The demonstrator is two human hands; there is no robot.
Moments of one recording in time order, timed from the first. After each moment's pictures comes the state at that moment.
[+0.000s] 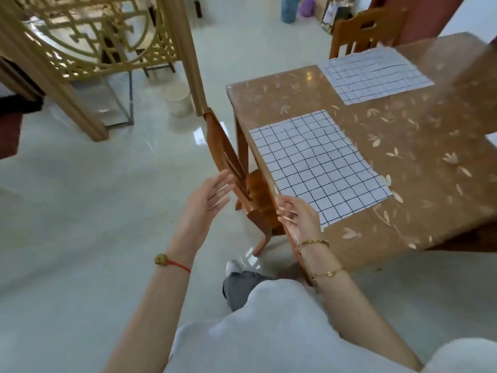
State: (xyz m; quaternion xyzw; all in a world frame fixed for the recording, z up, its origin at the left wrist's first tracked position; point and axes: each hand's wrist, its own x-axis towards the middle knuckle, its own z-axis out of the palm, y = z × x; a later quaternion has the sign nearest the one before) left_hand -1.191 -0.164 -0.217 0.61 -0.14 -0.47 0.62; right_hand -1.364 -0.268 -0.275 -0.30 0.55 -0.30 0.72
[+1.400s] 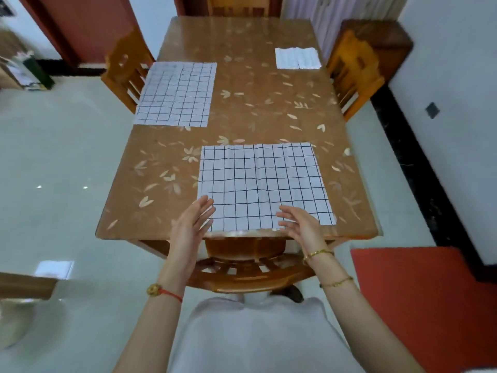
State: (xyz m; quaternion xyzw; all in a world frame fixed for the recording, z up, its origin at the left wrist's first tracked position) left_hand -0.969 -0.501 -0.243 0.46 -0.43 -0.72 0.29; right_hand -1.165 -0.364 -0.276 -0.02 0.67 -0.61 0.42
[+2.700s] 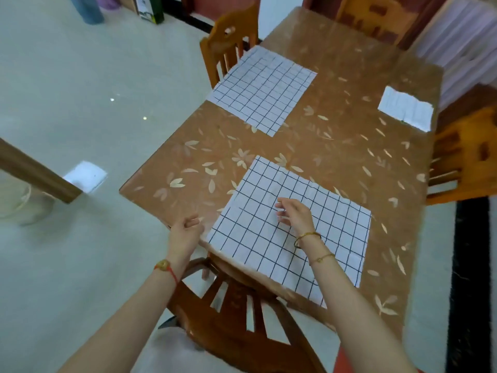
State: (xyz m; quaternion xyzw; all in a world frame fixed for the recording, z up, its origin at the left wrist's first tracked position) left_hand -0.966 -0.576 -0.347 0.72 -0.36 -0.52 0.28; right_hand -1.235 -0.565 -0.330 -0.24 0.72 -0.42 0.50
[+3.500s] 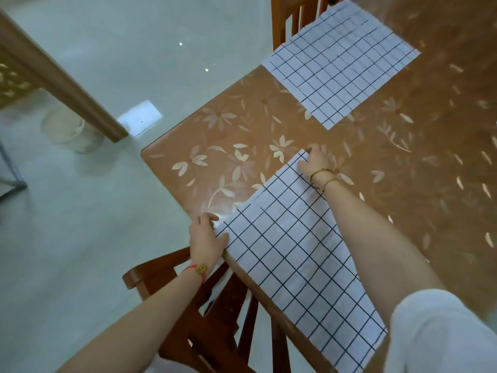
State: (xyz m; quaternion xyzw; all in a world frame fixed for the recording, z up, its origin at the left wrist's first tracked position) left_hand -1.016 -0.572 -0.415 0.81 -0.42 -0.37 0.18; right_hand -1.260 -0.793 -0.412 -0.62 0.75 0.01 0.23
